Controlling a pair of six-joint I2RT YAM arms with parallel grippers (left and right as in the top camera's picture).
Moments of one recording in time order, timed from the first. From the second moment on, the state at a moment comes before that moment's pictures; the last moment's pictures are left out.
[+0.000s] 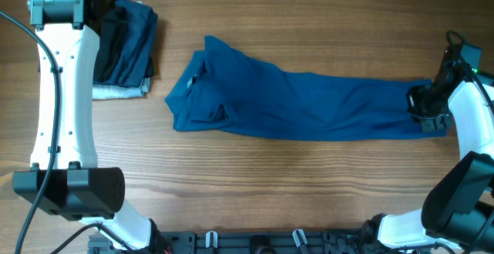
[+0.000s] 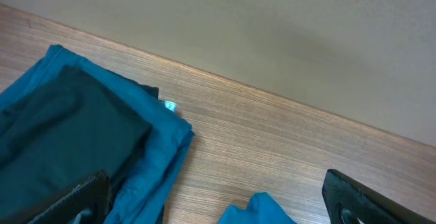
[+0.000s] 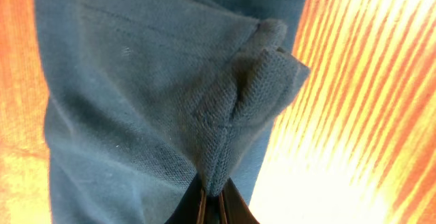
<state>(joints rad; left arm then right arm) 0.01 1.82 2.03 -0.88 -0.03 -0.31 -0.38 1.65 1.17 -0.95 0.08 1.00</state>
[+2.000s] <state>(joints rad) 0.01 1.82 2.03 -0.88 -0.03 -0.31 0.33 1.85 1.26 -0.56 -0.31 0.25</state>
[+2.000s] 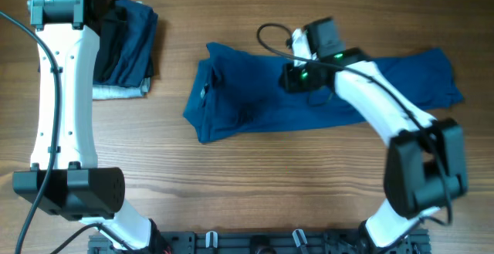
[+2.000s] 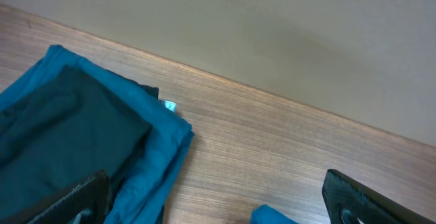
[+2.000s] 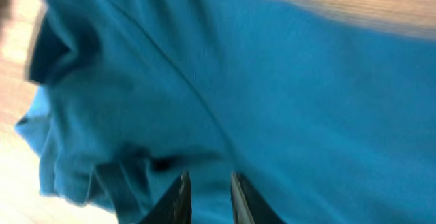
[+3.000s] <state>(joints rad) 0.01 1.82 2.03 -0.88 -0.03 -0.31 -0.55 1.76 1.33 -0.66 -0.11 -0.15</state>
